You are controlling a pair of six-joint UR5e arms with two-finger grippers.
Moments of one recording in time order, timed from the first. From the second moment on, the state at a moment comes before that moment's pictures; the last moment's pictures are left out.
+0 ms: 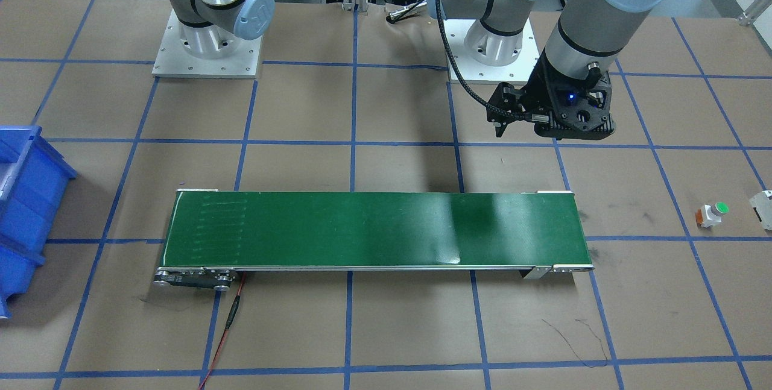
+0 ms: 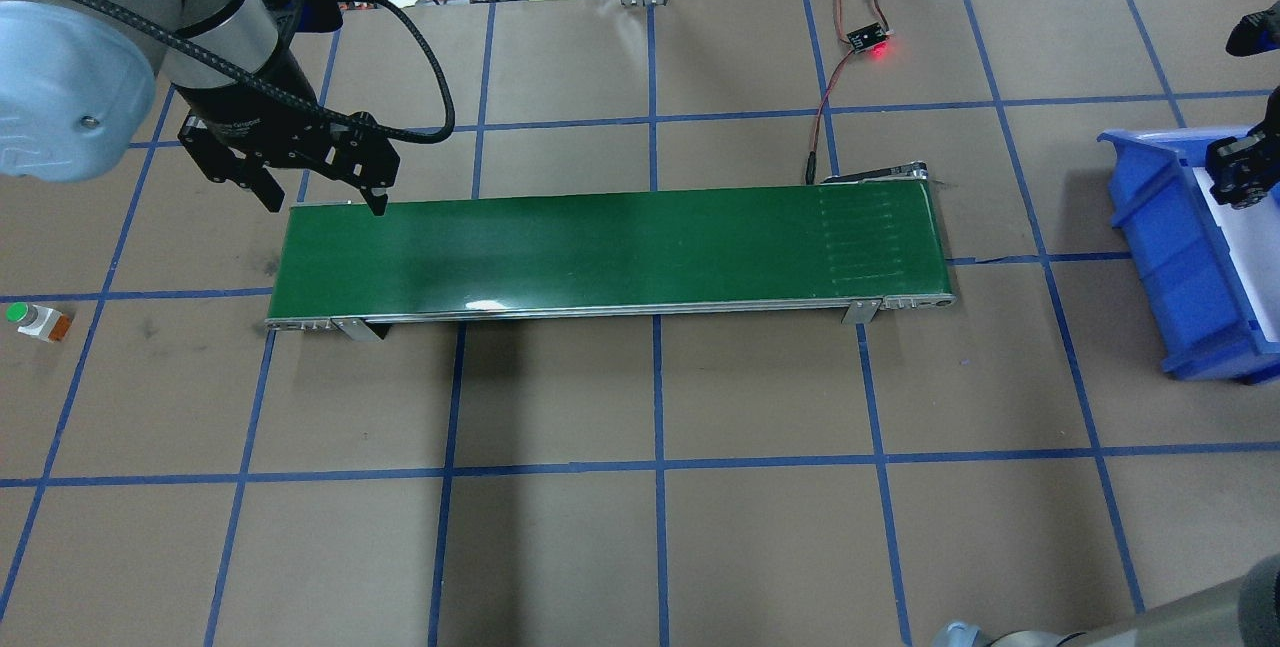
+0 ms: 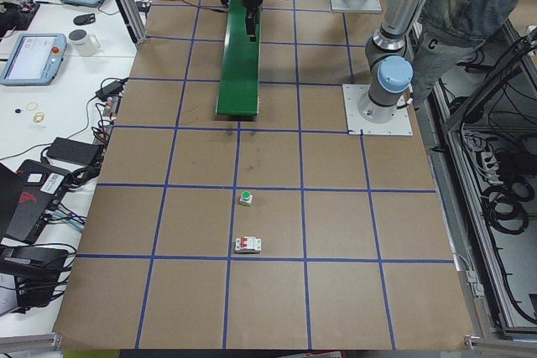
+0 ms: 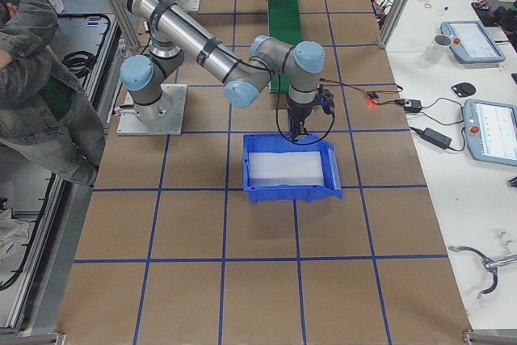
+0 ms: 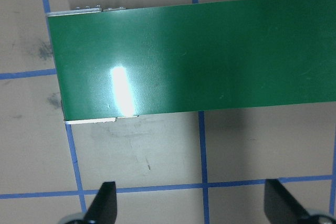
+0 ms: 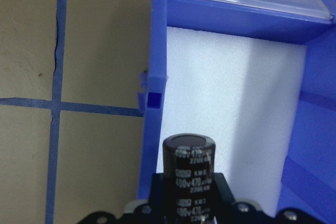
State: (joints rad) left arm -1.53 -1.60 -1.63 -1.55 1.61 0.10; right arm 1.00 -1.32 1.72 -2.04 -1.70 -0.71
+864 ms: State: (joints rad) left arm -1.53 -1.60 -1.63 -1.55 1.61 0.10; right arm 0.92 -1.20 1.72 -2.13 -1.69 -0.81
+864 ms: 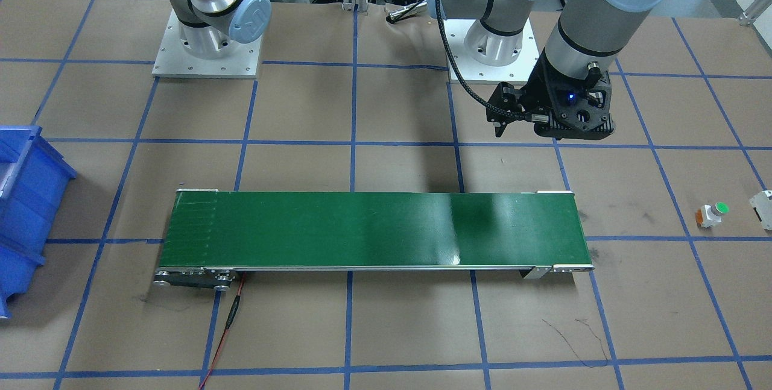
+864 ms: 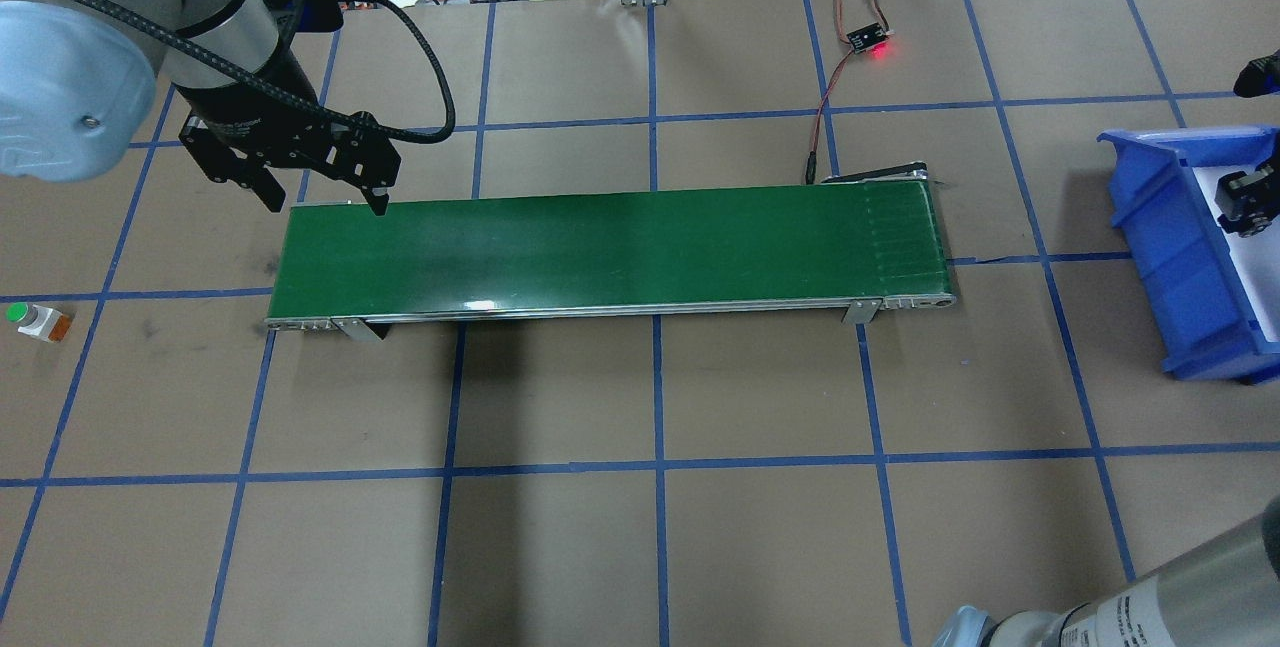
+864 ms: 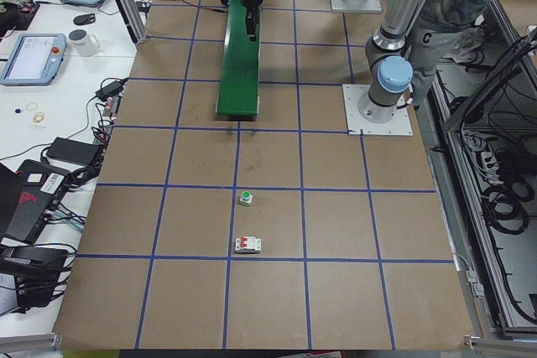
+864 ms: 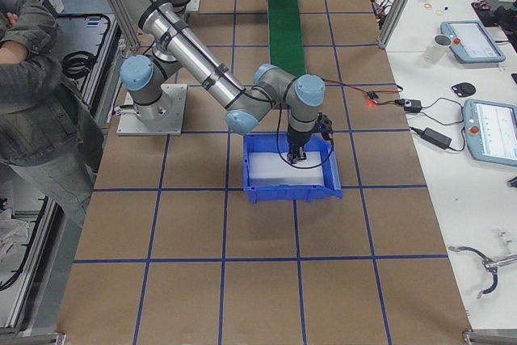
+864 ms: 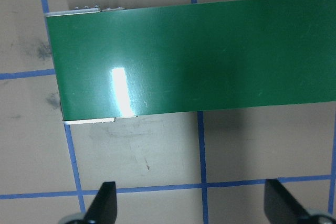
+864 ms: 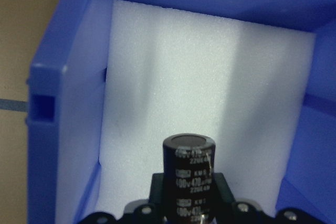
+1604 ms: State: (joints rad) left arm -1.53 -1.60 -1.63 -1.55 1.61 0.10; right arm 0.89 -1.14 1.72 -2.14 -1.64 -0.81
